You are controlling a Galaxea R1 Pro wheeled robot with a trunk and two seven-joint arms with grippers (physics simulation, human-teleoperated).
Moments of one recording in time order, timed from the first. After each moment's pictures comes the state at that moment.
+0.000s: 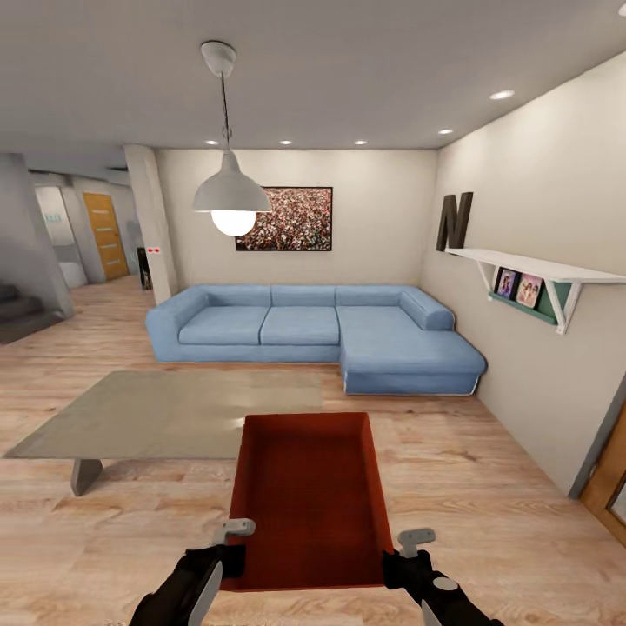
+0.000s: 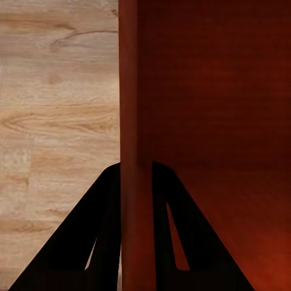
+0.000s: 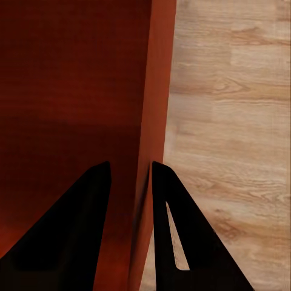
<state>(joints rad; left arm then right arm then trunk) -0.43 -0.11 0.06 -0.58 -0.05 0.41 0.08 -0.43 0.01 0.14 -0.41 -0.07 0.00 0.08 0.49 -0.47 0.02</state>
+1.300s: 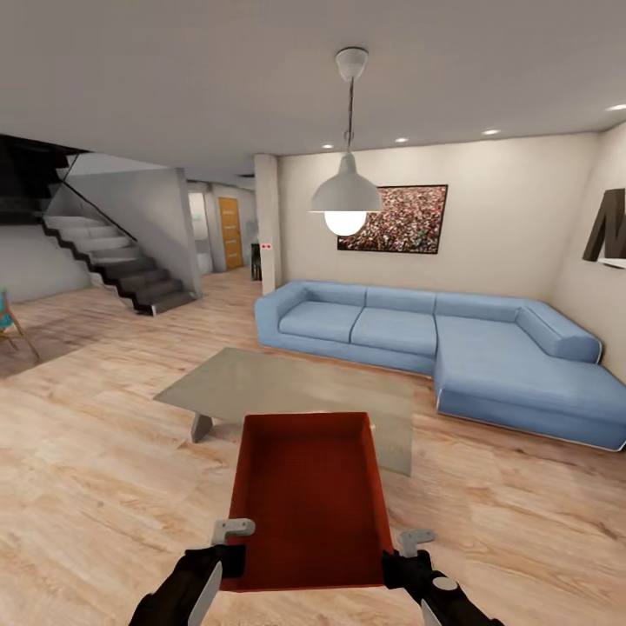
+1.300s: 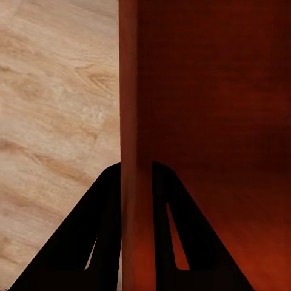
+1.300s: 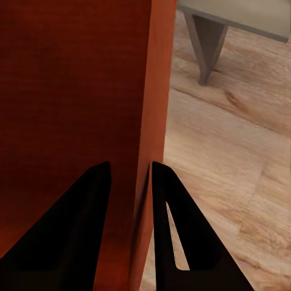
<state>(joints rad) -0.43 -0.11 0.06 -0.58 -0.04 0.40 0.08 -0.43 0.01 0.15 -0.41 -0.07 0.00 0.08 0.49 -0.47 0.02</state>
